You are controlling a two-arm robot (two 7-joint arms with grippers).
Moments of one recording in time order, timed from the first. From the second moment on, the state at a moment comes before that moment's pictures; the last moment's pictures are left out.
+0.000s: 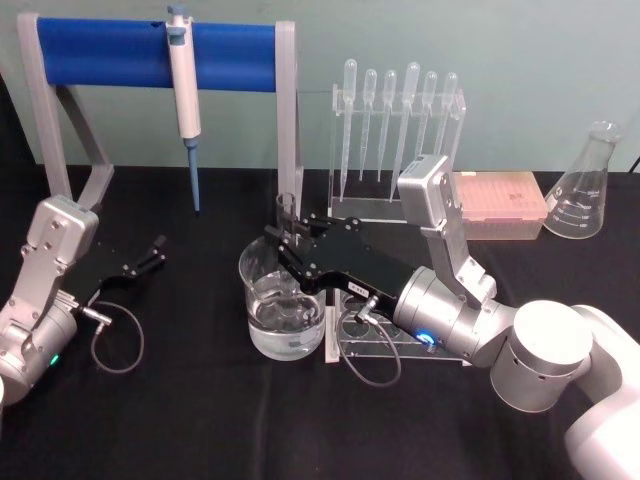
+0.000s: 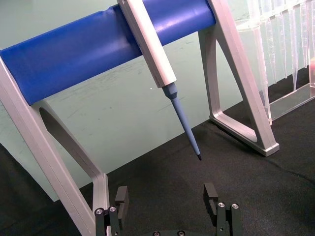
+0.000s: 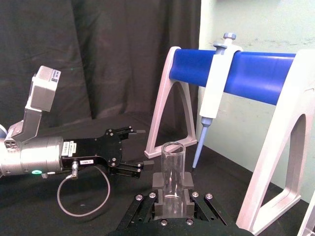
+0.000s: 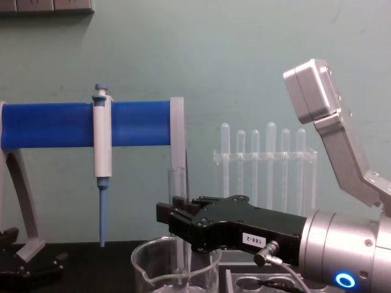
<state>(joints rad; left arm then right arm) -0.20 0.60 0.45 -1.41 -0.25 -0.12 0.03 0.37 0.29 -0.56 -1.41 0.37 -0.06 0.49</state>
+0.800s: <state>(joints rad) -0.20 0.60 0.45 -1.41 -0.25 -0.12 0.03 0.37 0.29 -0.56 -1.41 0.37 -0.06 0.49</state>
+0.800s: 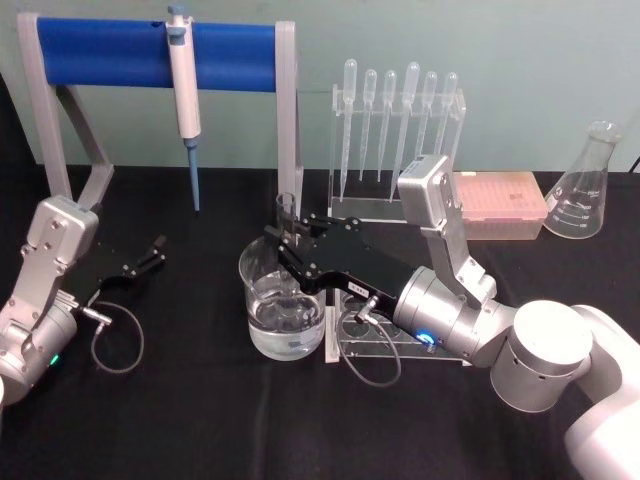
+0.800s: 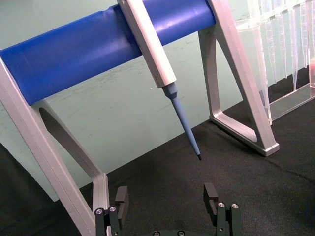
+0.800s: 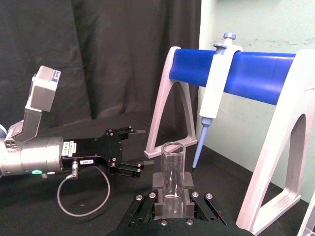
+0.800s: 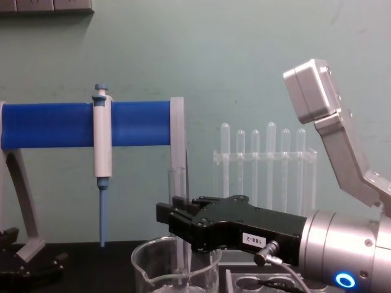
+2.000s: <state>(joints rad) -0.20 0.60 0.45 -1.41 -0.25 -0.12 0.03 0.37 0.29 -0.56 -1.41 0.37 -0.06 0.49</state>
